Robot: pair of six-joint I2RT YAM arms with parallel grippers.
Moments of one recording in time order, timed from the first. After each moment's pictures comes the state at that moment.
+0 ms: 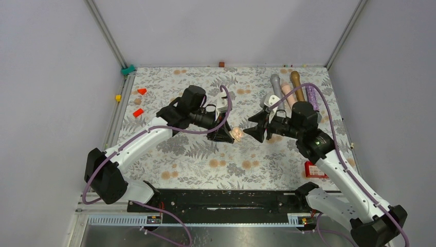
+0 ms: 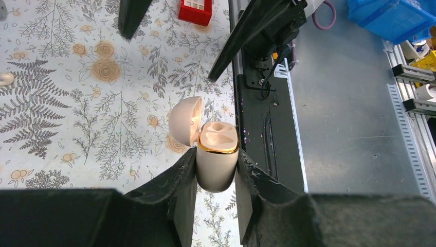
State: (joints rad) left arm -0.68 1.39 1.19 -0.42 0.98 0.19; right arm 0.49 0.91 0.85 -0.22 -0.64 -0.17
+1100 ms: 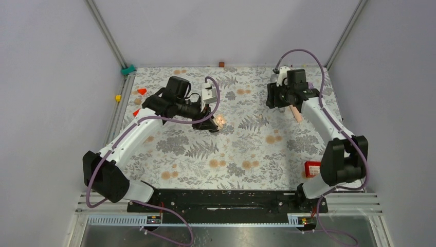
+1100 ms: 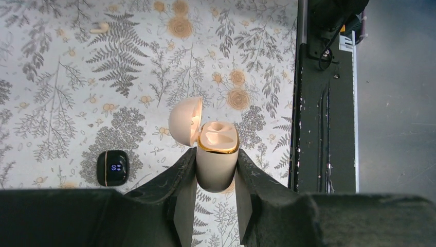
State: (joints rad) left arm -0.49 1.40 1.31 -0.71 0.91 0.47; right arm 0.17 1.52 1.24 -0.49 -0.21 -0.03
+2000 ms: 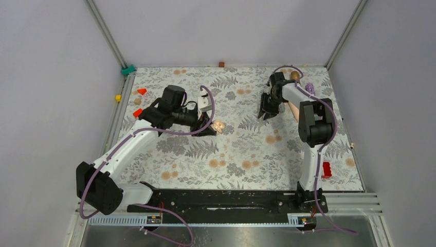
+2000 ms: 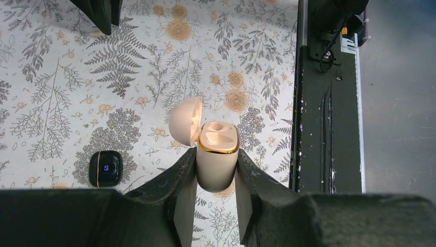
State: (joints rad) left arm -0.49 1.28 1.12 -0.55 0.91 0.41; right arm 0.17 2.12 1.58 -0.76 -0.26 0.31
